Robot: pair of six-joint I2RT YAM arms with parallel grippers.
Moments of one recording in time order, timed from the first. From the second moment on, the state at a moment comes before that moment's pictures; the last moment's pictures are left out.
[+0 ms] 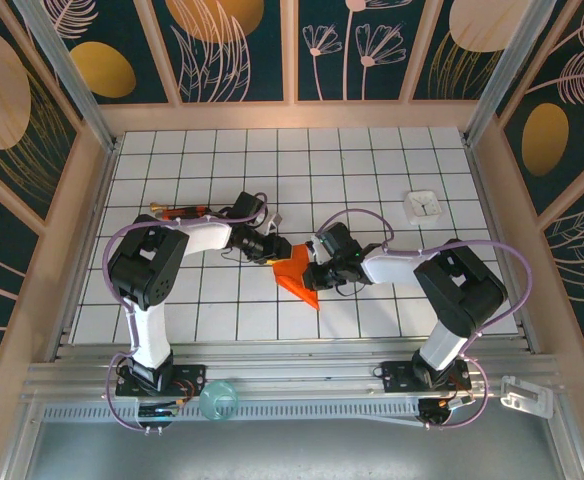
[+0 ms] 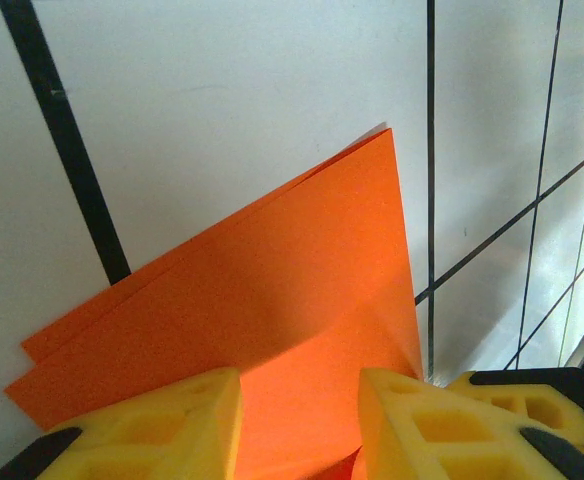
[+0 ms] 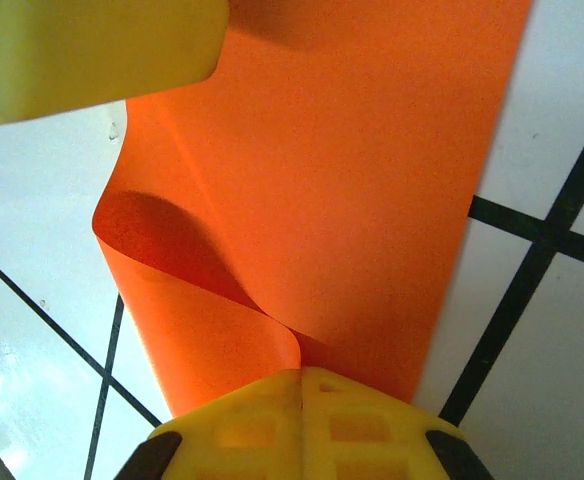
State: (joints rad) left arm -0.51 1.94 1.08 -0.26 0.62 -0.54; right arm 0.71 1.67 0.75 -0.12 -0.38 0.47
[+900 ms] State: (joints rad) left arm -0.51 1.95 1.10 -0.27 0.62 -0.55; right arm 0.71 1.67 0.75 -0.12 -0.37 0.47
